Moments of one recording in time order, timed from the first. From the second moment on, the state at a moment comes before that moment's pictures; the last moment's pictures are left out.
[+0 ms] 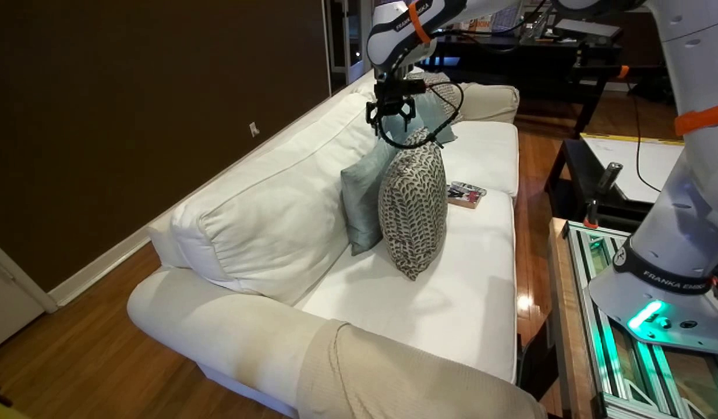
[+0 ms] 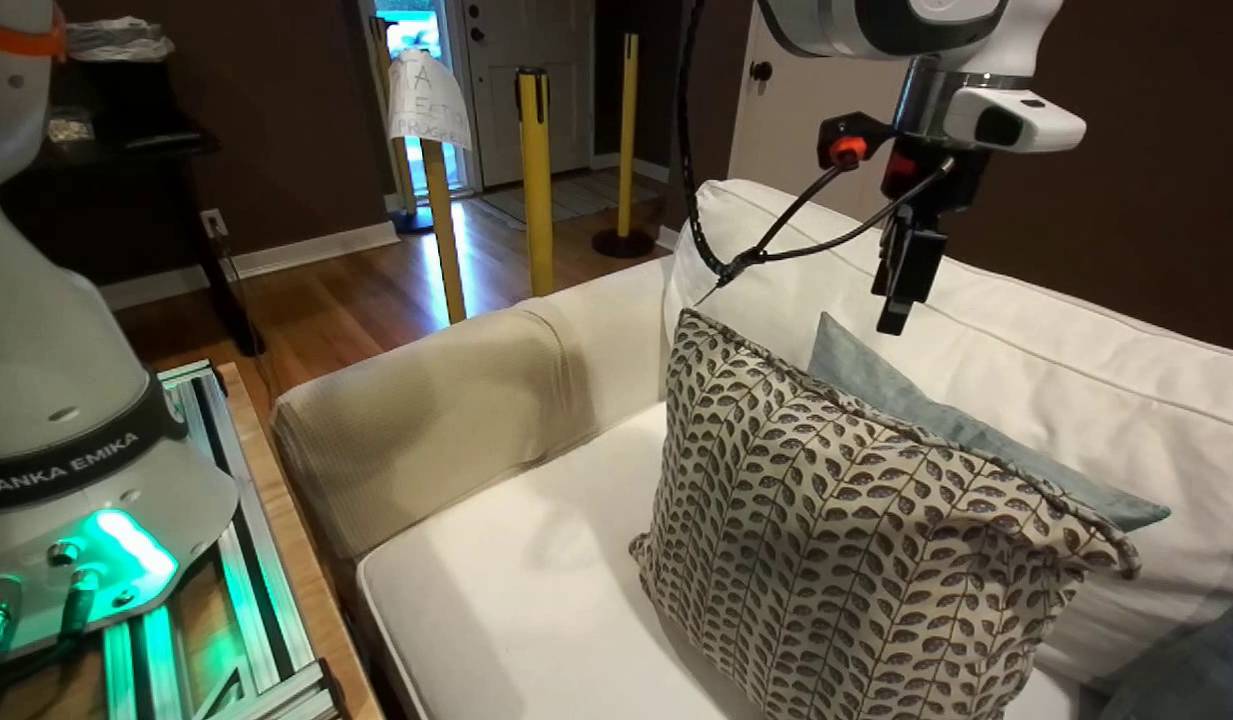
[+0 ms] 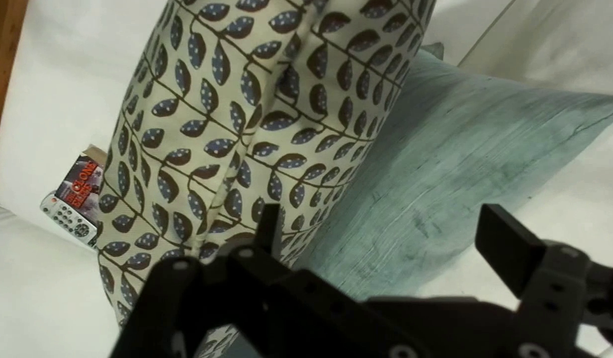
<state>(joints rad) -0.27 0.58 -0.22 -1.55 0.07 2.10 0.53</state>
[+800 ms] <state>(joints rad) -0.29 0.66 -0.23 -1.49 0.10 2.16 0.45</state>
